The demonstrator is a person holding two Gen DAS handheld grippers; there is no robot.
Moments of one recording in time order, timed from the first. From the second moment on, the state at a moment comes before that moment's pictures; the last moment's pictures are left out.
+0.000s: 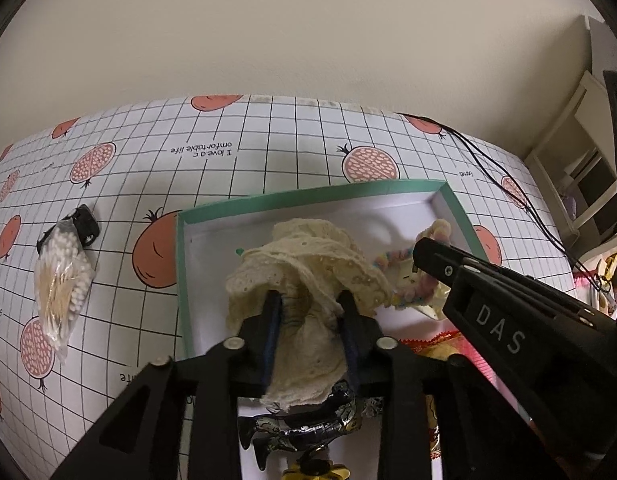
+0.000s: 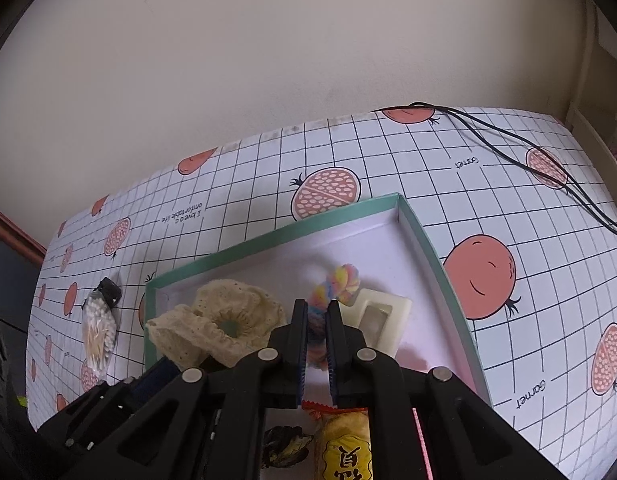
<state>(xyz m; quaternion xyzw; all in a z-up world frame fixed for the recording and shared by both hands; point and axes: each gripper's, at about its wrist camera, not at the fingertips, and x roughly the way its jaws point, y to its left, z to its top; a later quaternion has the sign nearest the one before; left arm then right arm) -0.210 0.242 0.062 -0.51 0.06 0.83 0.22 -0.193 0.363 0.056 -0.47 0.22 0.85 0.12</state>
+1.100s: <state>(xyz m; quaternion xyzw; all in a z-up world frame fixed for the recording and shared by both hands) -0.230 0.180 0.108 -0.46 0.01 0.88 0.14 -0.184 0.350 0.104 -0.44 0.17 0.88 0.11</state>
